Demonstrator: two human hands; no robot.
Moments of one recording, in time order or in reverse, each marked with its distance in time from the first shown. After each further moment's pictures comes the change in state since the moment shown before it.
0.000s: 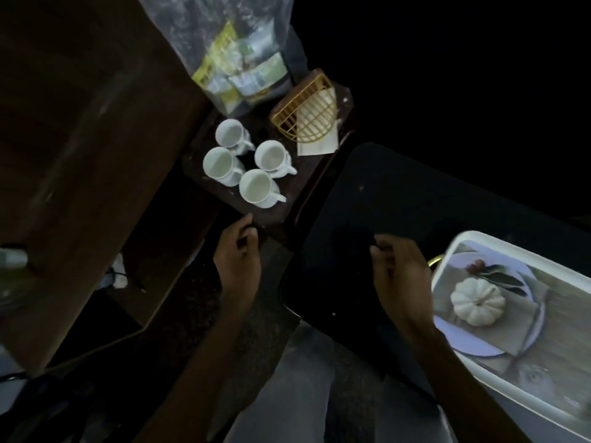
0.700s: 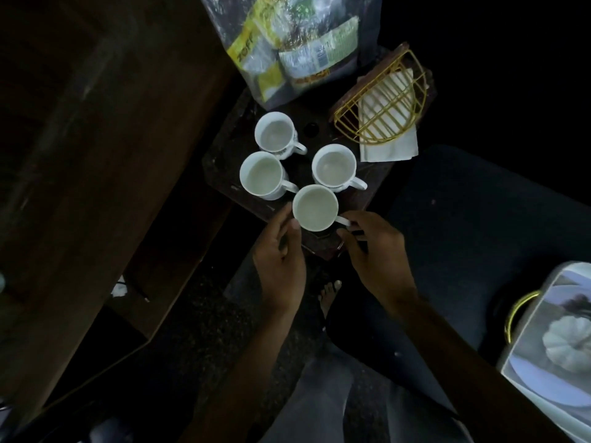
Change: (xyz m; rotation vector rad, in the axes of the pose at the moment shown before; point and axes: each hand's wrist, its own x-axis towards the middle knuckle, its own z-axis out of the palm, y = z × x) left_hand 0.086 -0.025 0.012 -0.280 -0.109 -0.170; right_hand 0.083 -0.076 0.156 0.105 -0.196 -0.154
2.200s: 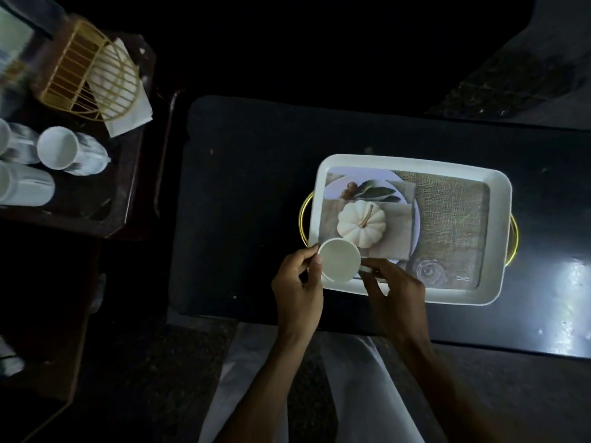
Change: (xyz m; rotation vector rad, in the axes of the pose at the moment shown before) left_hand -0.285 -0.041 0.201 0.194 -0.520 -0.061; right_hand -0.283 0.171 -0.214 -0.092 0.340 0.457
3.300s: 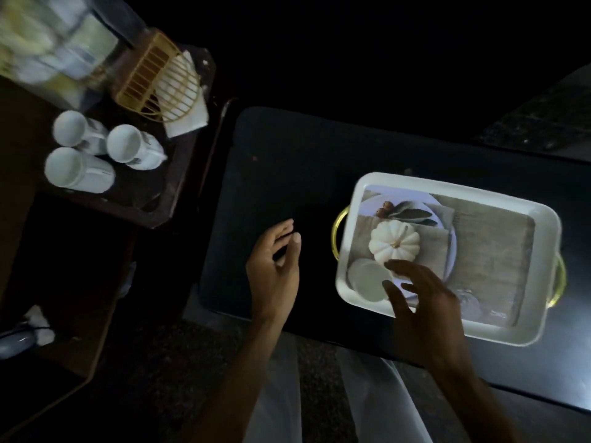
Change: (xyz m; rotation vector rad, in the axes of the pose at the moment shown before) left_hand 0.041 0.026 -0.067 -0.069 0.191 0.094; right_hand 0.014 -0.033 -0.015 -0.034 -0.061 -0.119
